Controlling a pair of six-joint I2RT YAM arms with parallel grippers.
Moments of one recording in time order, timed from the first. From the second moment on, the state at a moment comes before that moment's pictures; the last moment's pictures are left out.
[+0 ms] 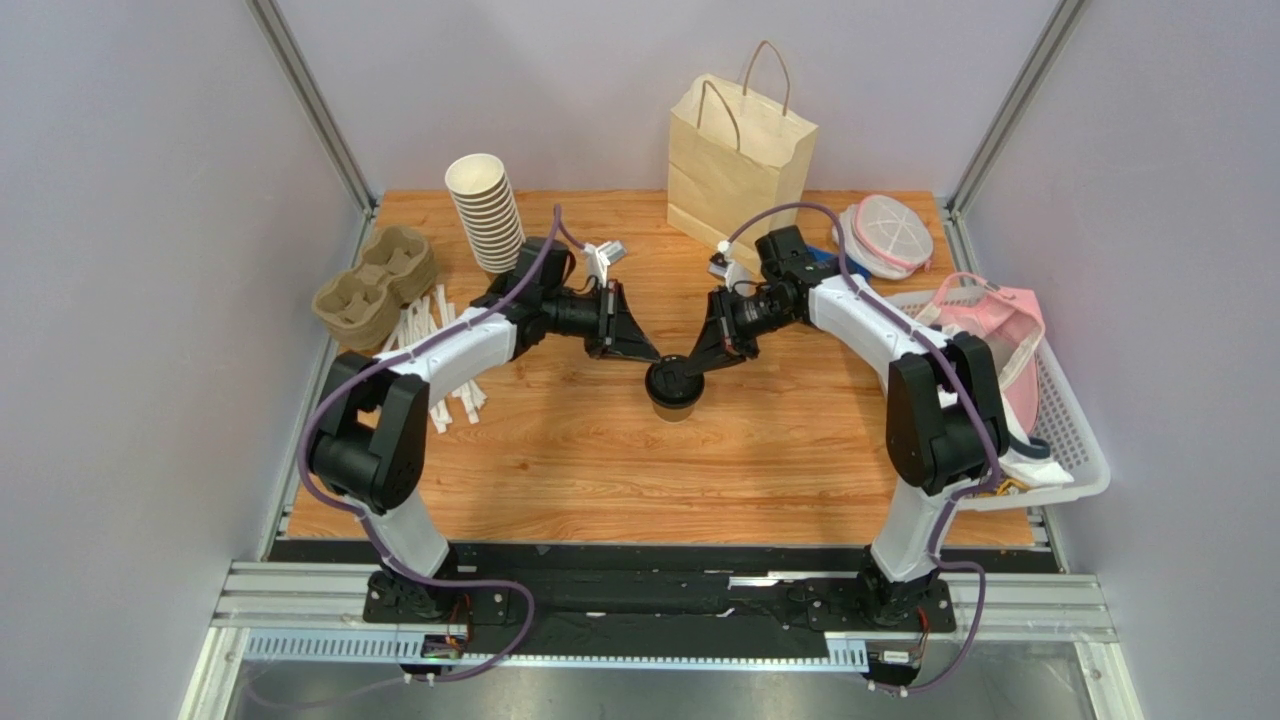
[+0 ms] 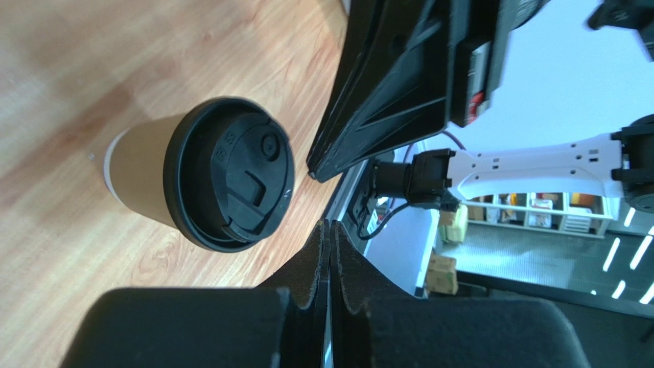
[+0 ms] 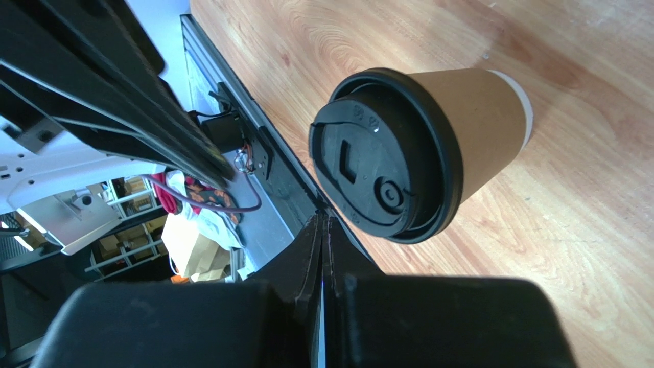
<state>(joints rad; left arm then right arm) -0.41 1.70 1.15 -0.08 0.97 -0.62 0.34 1.82 1.38 -0.68 -0.92 0.33</state>
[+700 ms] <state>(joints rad) -0.43 1.85 1.11 -0.01 1.01 -0.65 0.34 1.90 1.38 -0.68 -0.89 0.34</state>
